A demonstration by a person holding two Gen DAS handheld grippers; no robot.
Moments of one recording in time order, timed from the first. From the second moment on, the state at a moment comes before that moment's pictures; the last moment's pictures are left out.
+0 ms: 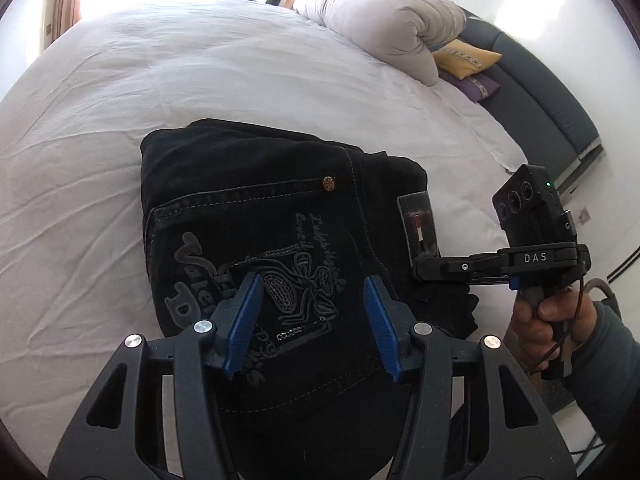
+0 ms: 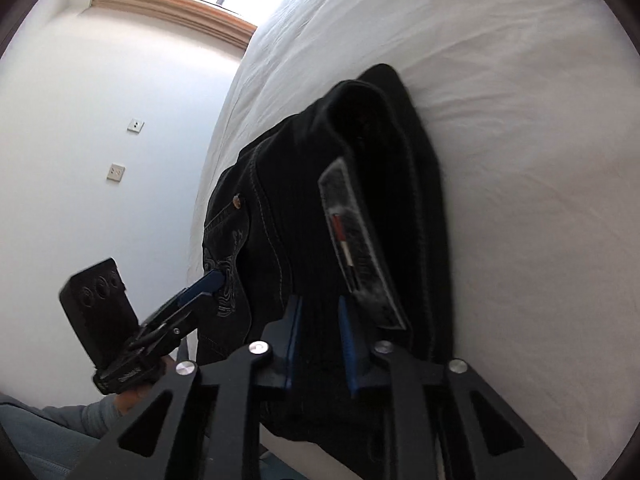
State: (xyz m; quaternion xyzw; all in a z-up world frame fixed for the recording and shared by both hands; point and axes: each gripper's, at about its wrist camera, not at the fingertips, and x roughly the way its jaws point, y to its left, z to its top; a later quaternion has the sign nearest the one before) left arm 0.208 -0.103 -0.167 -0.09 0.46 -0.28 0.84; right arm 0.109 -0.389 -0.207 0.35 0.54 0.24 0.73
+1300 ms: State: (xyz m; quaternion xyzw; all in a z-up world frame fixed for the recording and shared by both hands) left arm 0.253 -0.108 -0.178 -0.02 0.51 -0.17 0.84; right arm 0.105 -0.391 -0.160 0.35 0.47 0.28 0.76
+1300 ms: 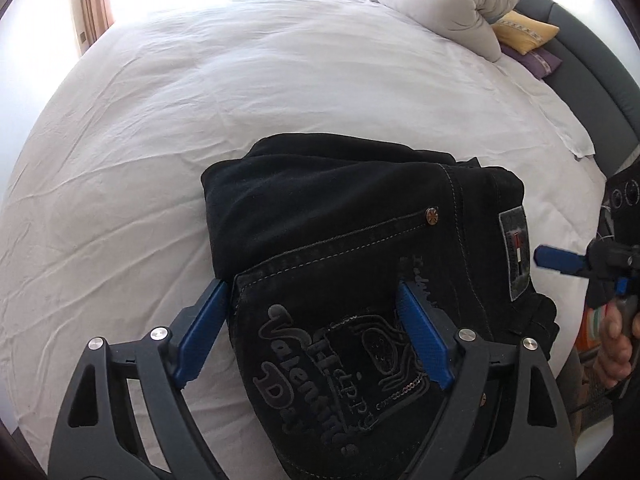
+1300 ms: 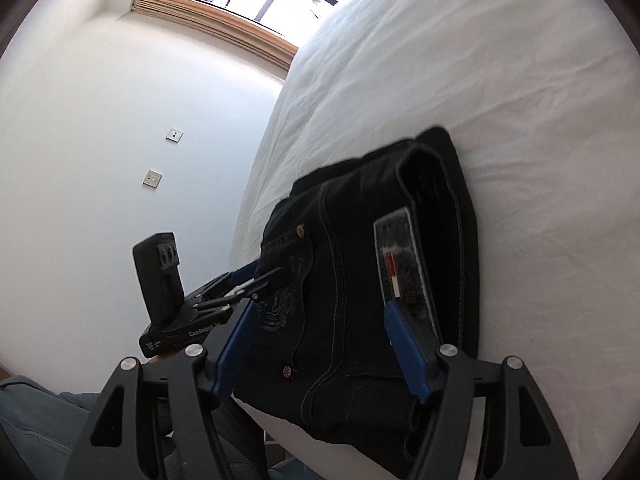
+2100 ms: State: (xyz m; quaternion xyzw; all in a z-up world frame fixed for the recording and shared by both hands) left arm 0.224 -0.073 -0.182 -0.07 0.58 -0.13 0.80; right arm 0.137 -0.375 -0.191 0.19 0.58 0.16 0.77
